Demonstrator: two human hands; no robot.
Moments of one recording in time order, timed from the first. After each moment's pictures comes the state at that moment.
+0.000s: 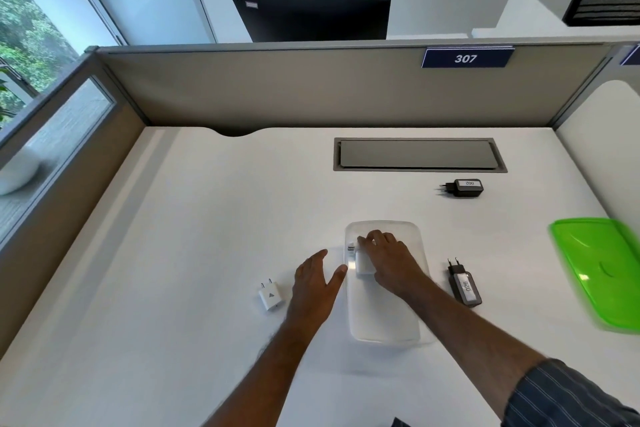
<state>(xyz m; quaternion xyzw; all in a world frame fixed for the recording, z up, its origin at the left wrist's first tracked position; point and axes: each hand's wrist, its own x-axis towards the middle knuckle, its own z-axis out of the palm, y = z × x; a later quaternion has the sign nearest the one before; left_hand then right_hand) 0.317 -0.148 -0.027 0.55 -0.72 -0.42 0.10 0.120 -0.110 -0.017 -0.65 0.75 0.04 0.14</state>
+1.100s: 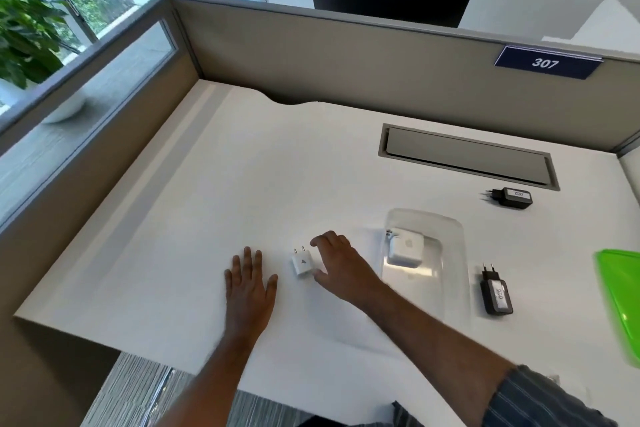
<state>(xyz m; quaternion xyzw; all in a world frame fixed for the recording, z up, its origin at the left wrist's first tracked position) 0.503 -0.144 -0.094 0.65 -0.74 -0.17 0.07 0.279 -0.133 -0.005 -0.72 0.65 -0.10 0.23</state>
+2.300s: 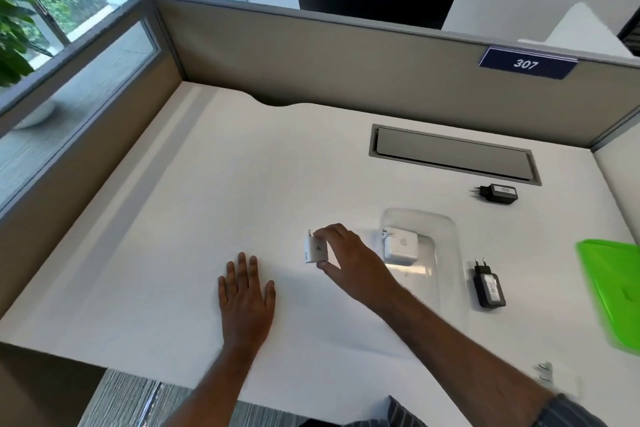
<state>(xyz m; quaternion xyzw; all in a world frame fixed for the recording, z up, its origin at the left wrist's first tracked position) 0.505 -0.138 -0.107 0.65 -0.74 -0.13 0.06 0.267 -0.118 0.031 -0.70 0.65 -0.20 0.21</state>
